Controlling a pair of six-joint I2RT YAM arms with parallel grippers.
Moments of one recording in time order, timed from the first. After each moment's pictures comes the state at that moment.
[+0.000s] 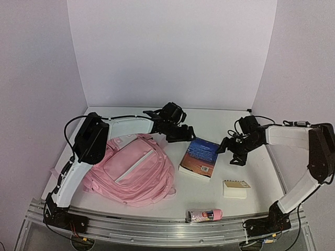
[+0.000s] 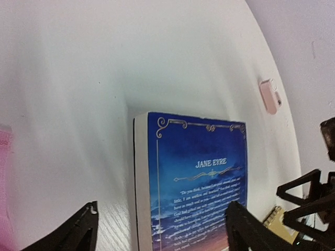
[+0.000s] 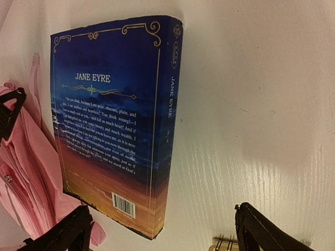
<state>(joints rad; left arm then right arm) -0.85 2.42 2.06 -0.39 0.20 -0.63 0.30 1.56 0.92 -0.49 -0.33 0.70</state>
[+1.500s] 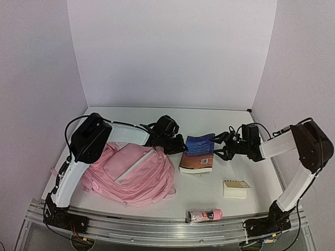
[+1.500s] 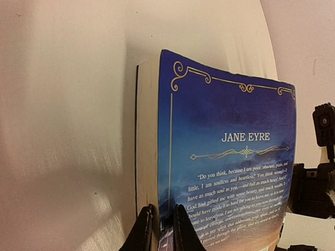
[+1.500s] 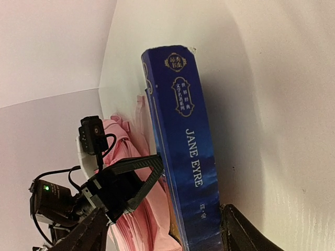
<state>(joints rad) -0.85 2.40 1.76 -0.08 0.30 -0.89 0.28 1.70 0.67 0.47 -0.58 1.22</state>
